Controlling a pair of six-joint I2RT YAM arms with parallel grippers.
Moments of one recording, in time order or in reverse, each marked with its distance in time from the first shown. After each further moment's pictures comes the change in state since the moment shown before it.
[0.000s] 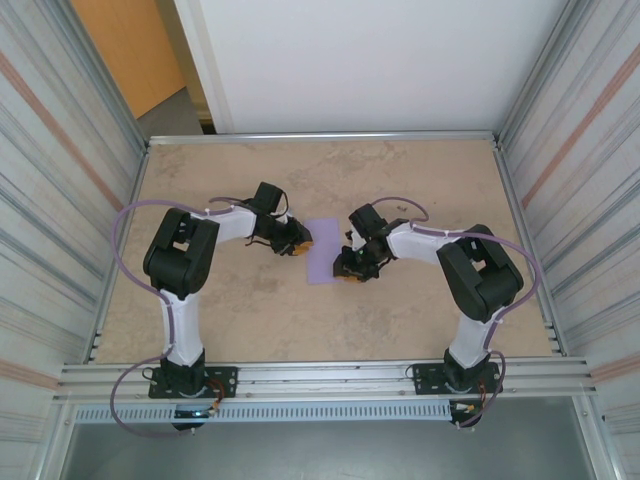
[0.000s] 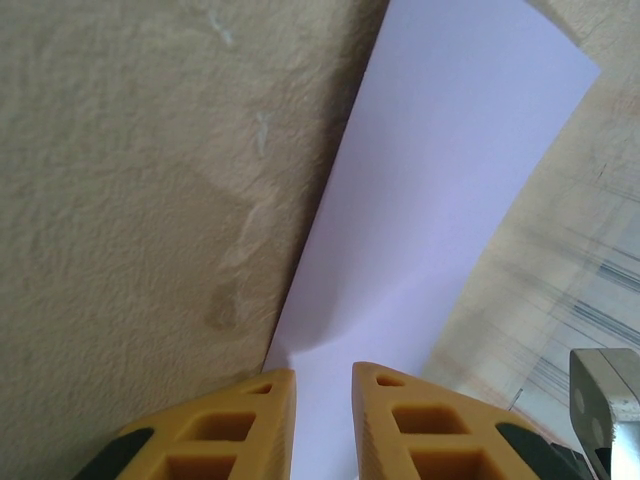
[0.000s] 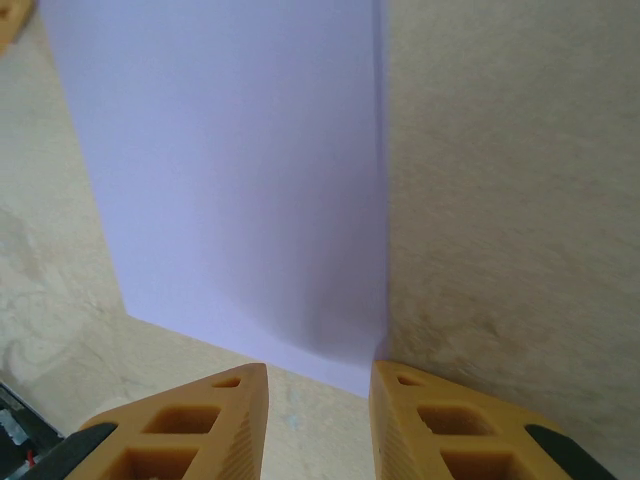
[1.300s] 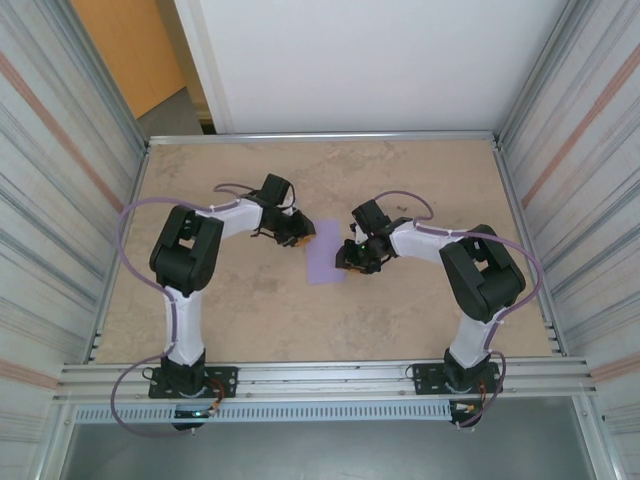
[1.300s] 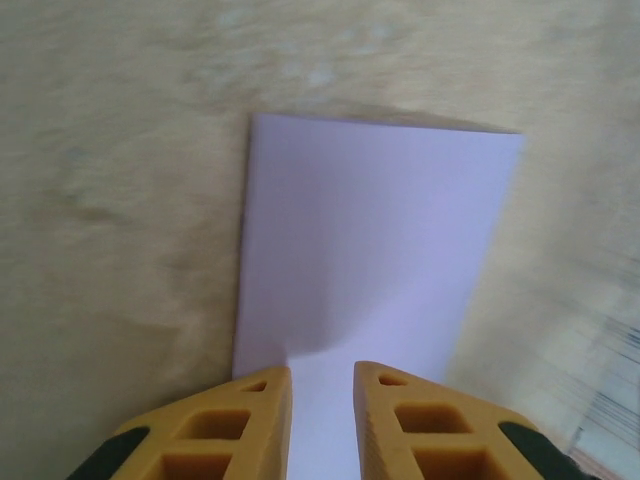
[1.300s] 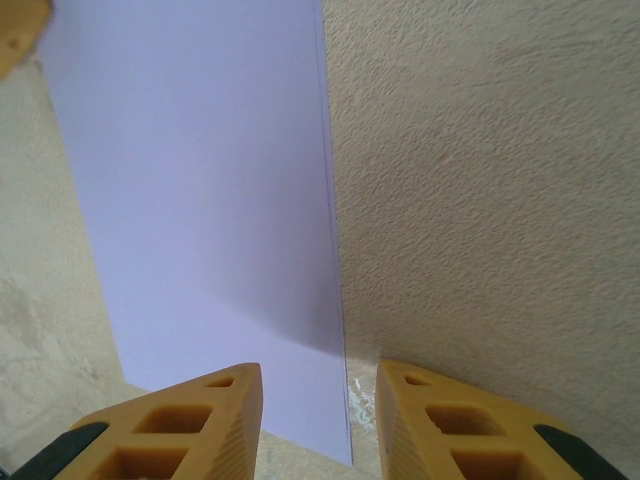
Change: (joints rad) left arm -0.021 0.049 0.124 -0.072 -0.113 0.079; right arm -0.027 -0.011 0.000 0.047 0.092 0.009
